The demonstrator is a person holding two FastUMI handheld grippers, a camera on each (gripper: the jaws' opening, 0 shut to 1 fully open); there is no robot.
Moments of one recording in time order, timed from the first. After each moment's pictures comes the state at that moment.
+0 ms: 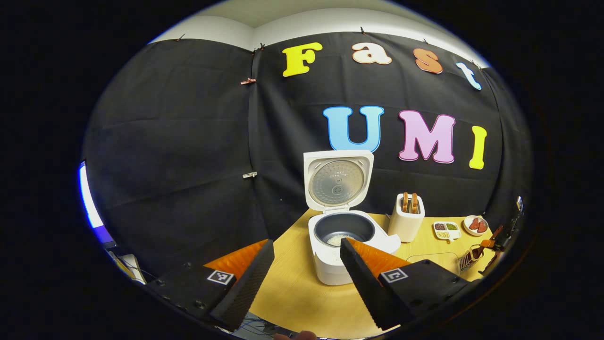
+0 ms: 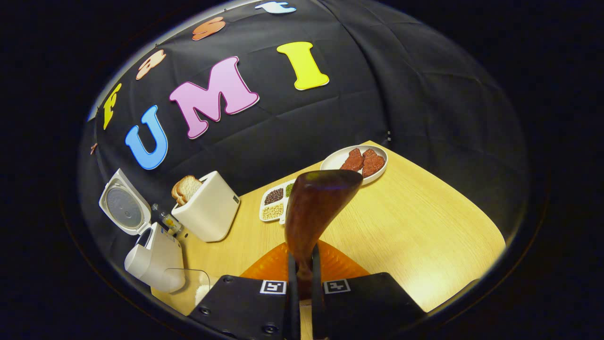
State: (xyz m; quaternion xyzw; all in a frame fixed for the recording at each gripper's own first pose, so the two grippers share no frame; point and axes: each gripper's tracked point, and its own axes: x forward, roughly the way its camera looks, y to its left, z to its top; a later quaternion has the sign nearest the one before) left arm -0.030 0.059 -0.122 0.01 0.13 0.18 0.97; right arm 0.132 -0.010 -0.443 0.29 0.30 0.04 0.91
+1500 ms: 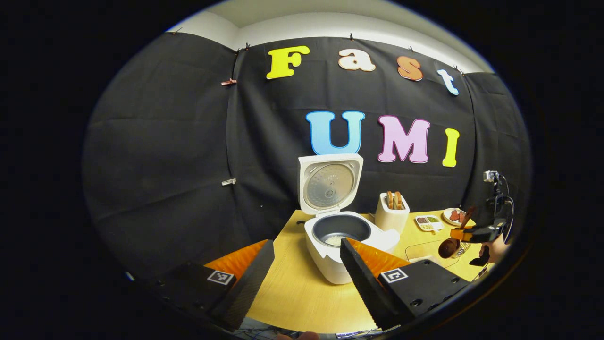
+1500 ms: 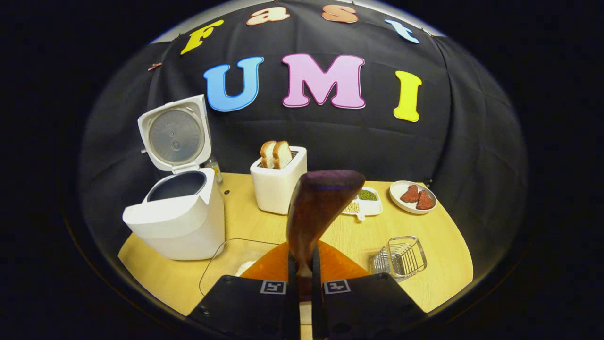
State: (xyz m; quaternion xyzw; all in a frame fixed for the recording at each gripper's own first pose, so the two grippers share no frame) left arm -0.040 0.128 -0.118 0.02 0.13 0.07 0.99; right arm 0.059 0.184 -0.350 0.07 0.30 0.17 0.94
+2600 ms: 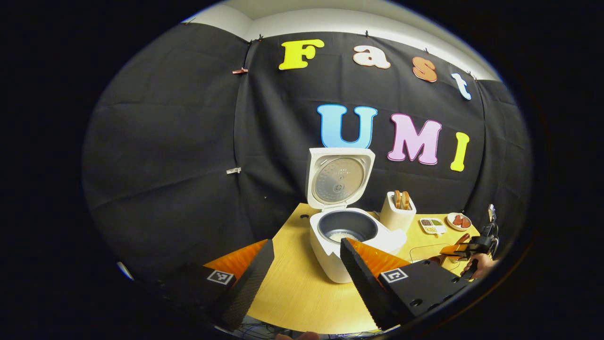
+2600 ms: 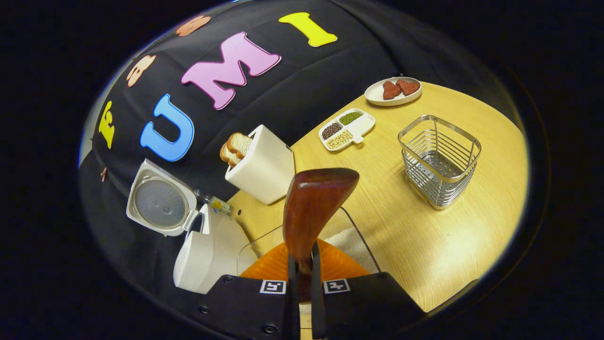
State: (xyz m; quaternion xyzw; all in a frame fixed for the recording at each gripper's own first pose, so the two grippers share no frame) left arm -0.036 0.140 -0.128 -0.01 0.14 0.09 0.99; right arm 0.051 0.189 -0.413 0.43 0.40 0.08 0.81
